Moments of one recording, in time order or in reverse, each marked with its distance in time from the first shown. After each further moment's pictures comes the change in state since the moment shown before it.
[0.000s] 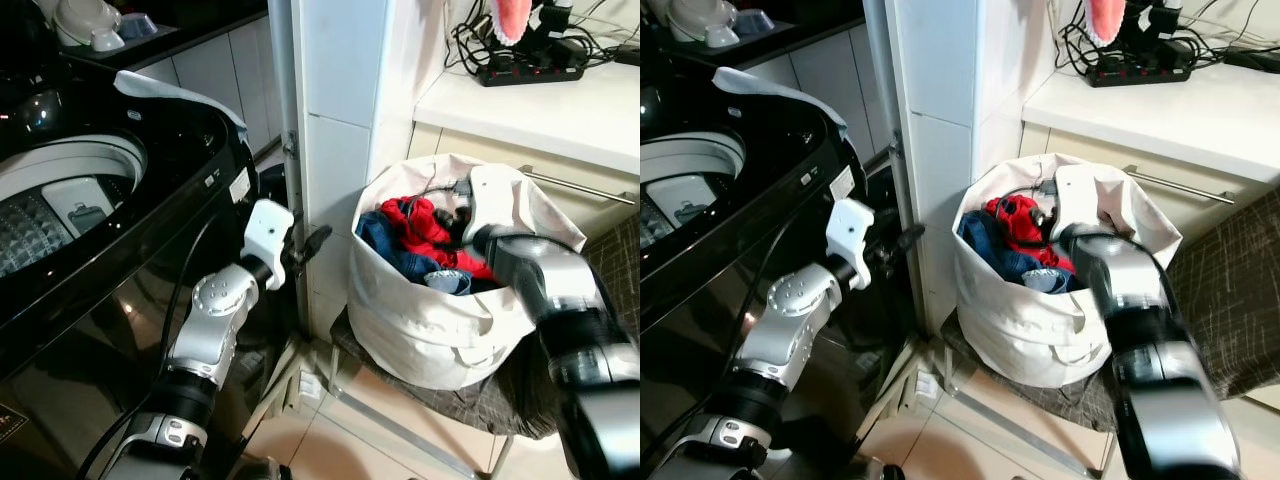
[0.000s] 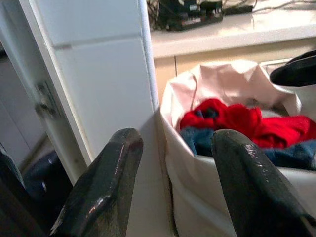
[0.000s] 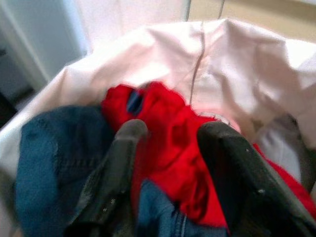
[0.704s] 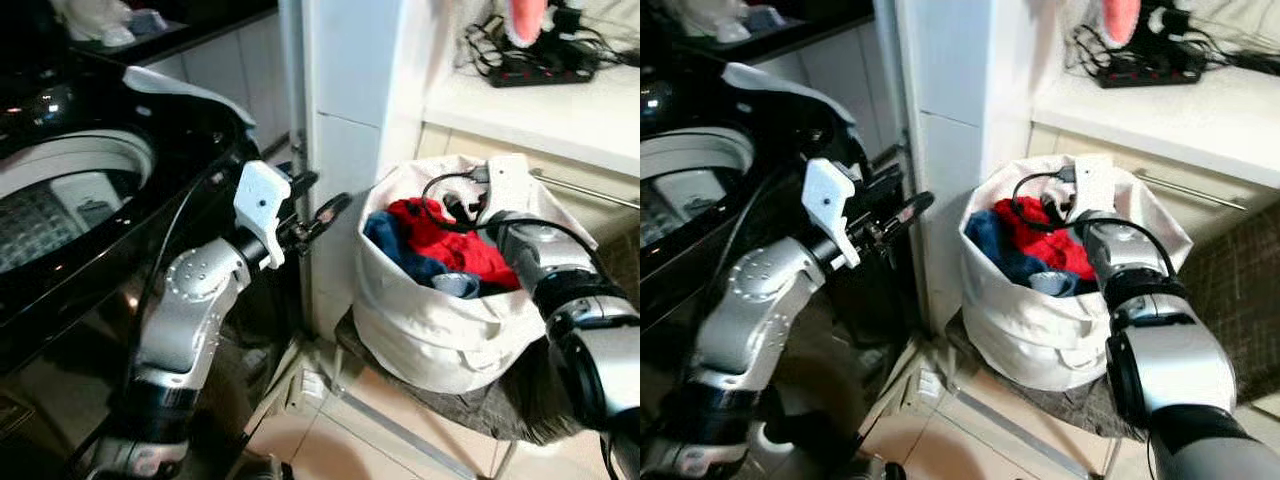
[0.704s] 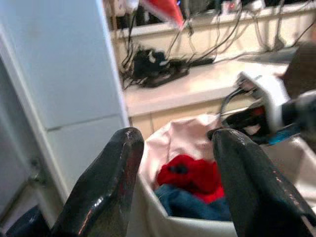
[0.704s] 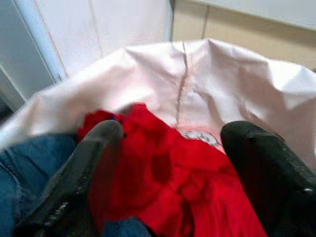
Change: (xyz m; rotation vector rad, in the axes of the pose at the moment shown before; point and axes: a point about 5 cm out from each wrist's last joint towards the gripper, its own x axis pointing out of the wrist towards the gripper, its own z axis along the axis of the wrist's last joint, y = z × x) left arm -0.026 -0.019 0.075 0.018 -0.167 -0.212; right arm 0.013 -0.023 0.001 0.026 -0.053 -0.066
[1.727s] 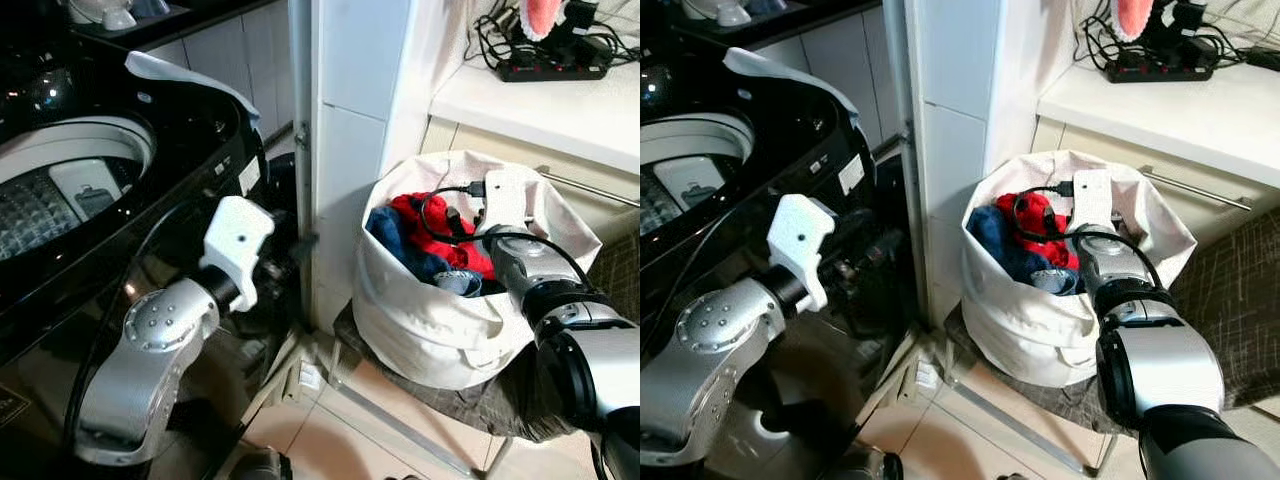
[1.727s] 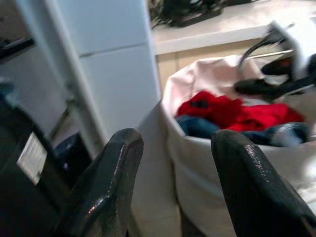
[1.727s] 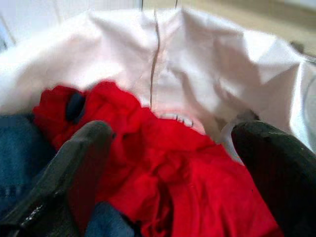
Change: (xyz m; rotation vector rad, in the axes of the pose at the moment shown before) left arm -0.045 -0.006 -0.009 0.027 0.246 0.212; right arm 0.000 0.001 -0.018 -0.018 0.011 -0.131
